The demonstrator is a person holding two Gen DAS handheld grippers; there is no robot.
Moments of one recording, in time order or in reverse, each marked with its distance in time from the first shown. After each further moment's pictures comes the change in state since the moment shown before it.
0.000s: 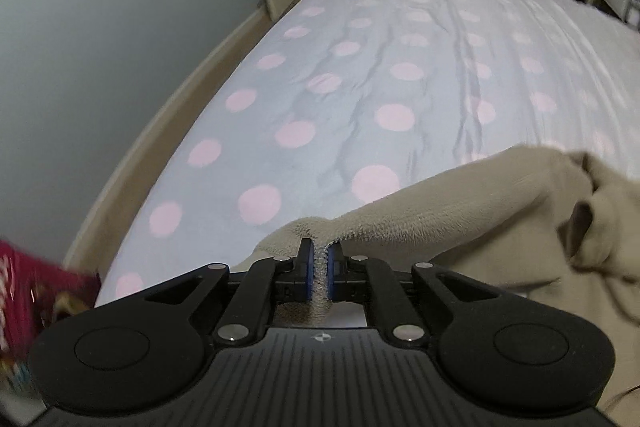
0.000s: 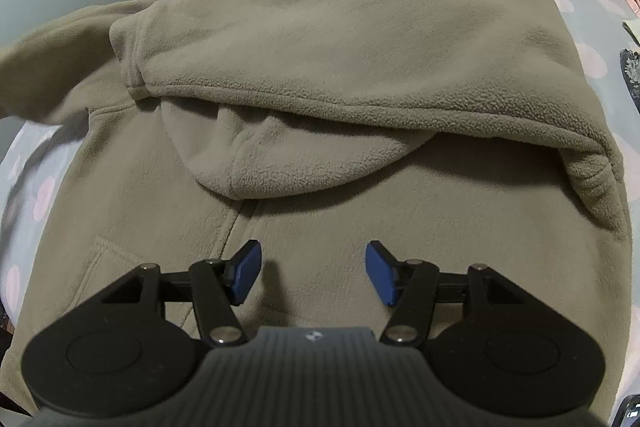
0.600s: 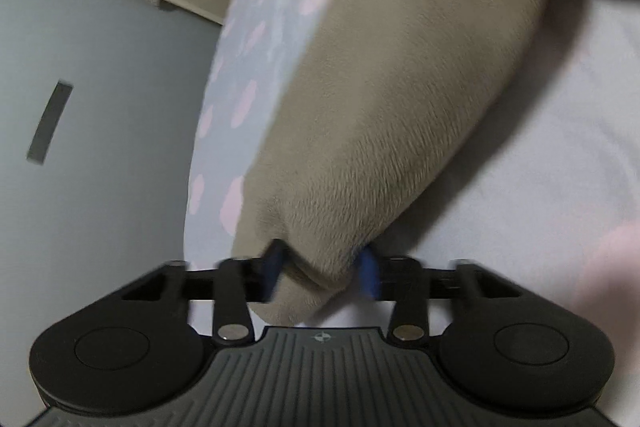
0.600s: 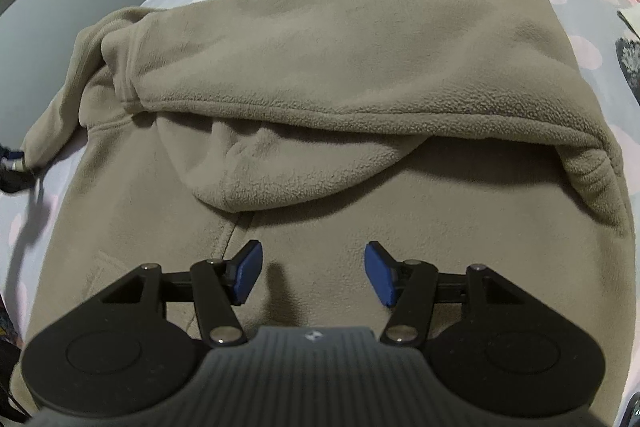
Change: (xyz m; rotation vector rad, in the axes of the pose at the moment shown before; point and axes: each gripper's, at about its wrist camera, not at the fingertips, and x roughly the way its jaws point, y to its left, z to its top) left arm 0.204 -0.140 -0.128 0.619 -0.073 0.410; right arm 0.002 -0.003 0.000 0.031 -0.021 0.012
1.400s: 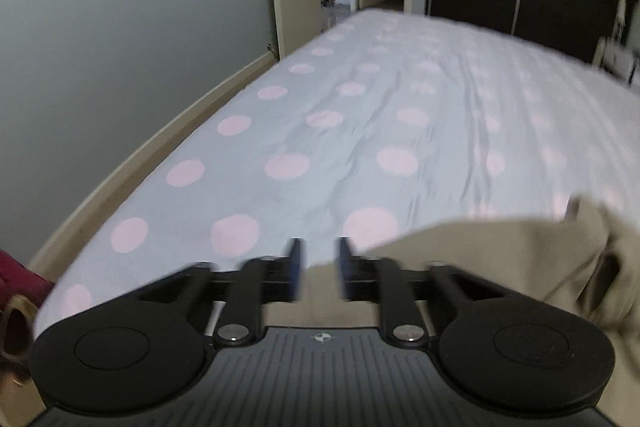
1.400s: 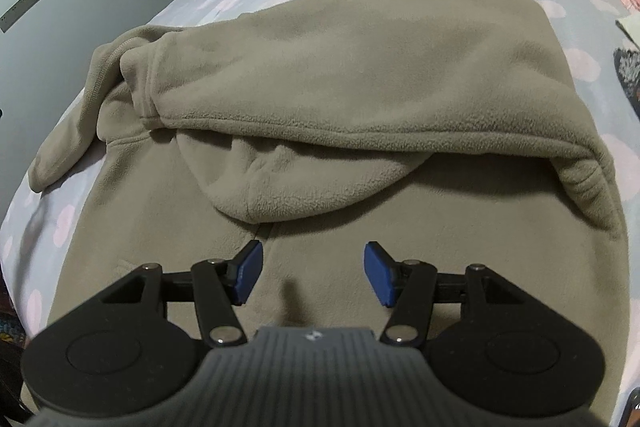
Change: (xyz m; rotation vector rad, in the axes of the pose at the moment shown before) left arm -0.057 0.177 -0.016 -0.655 -0.134 -0.331; right arm -0.018 0.004 -0.002 0.019 -0.051 0.024
